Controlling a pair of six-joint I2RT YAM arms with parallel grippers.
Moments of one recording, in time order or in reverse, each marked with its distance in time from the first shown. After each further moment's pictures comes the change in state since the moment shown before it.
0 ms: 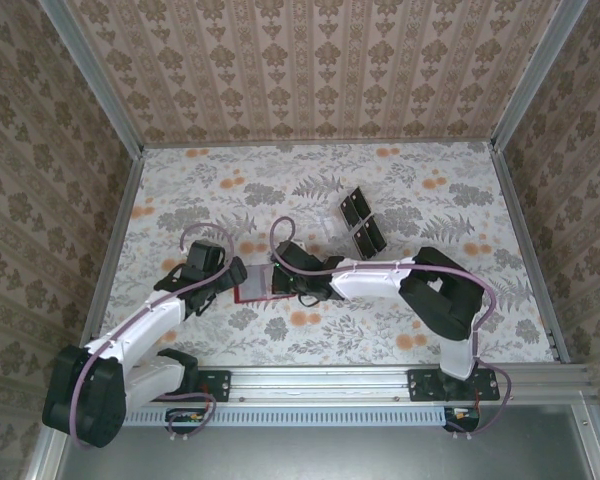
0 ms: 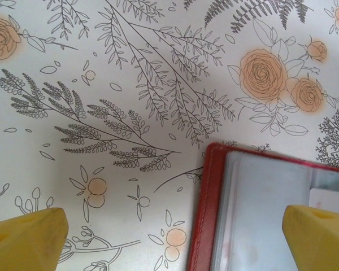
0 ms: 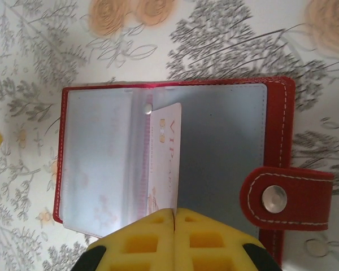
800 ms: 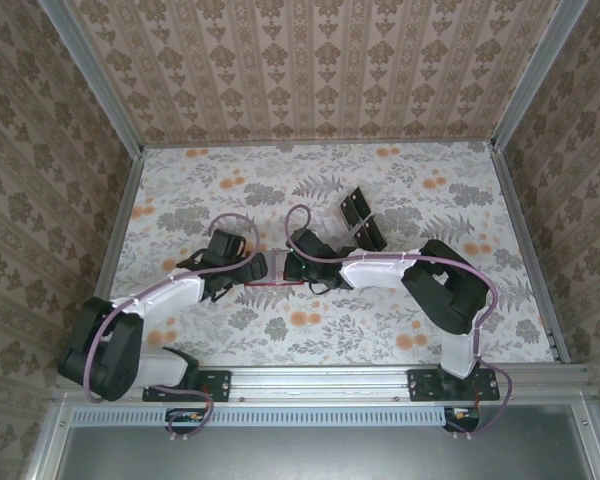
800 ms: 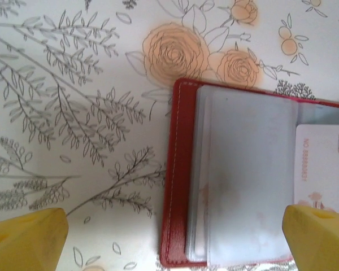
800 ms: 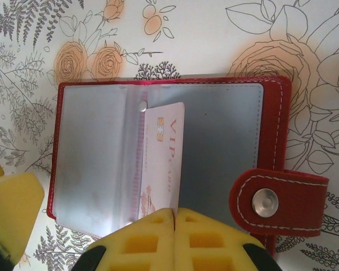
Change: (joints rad) left arm -0.094 0.262 0.120 0.101 0.060 0.097; right arm -0.085 -0.001 -0.028 0.042 -0.032 -0.027
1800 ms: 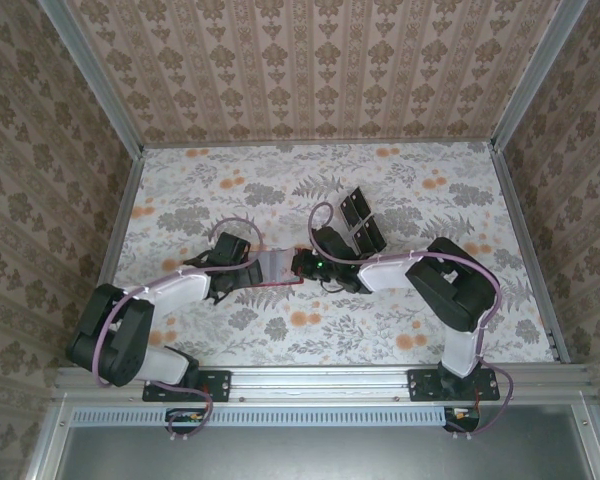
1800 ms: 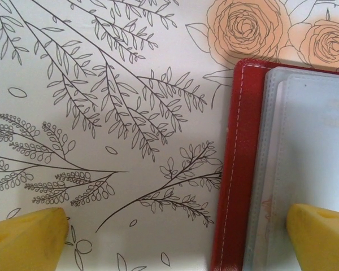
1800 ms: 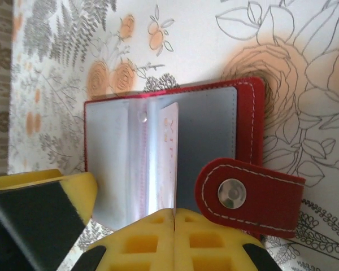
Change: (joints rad) left arm -0.006 0.072 -0.012 -0.033 -0.111 -0.023; right arm -0.103 -0.032 -0.206 0.380 -0.209 0.093
